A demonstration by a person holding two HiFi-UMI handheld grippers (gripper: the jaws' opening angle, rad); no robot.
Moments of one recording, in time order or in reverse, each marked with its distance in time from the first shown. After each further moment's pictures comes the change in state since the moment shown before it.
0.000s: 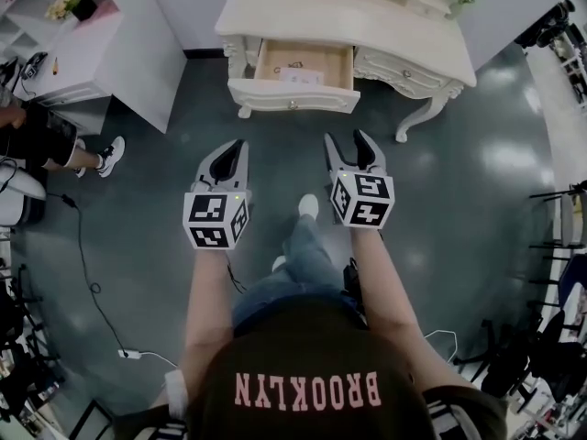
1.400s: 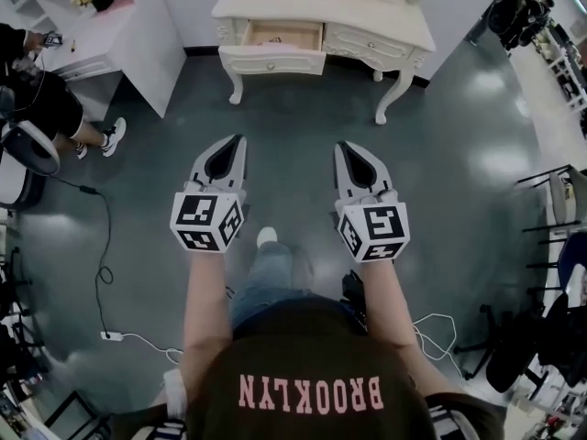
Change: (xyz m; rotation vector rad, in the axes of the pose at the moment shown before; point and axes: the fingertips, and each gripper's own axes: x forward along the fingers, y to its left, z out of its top) left arm -0.224 -0.180 -0.003 -0.002 -0.180 -0.046; right arm -0.333 0.039 -0.009 -0.153 -0.234 0.136
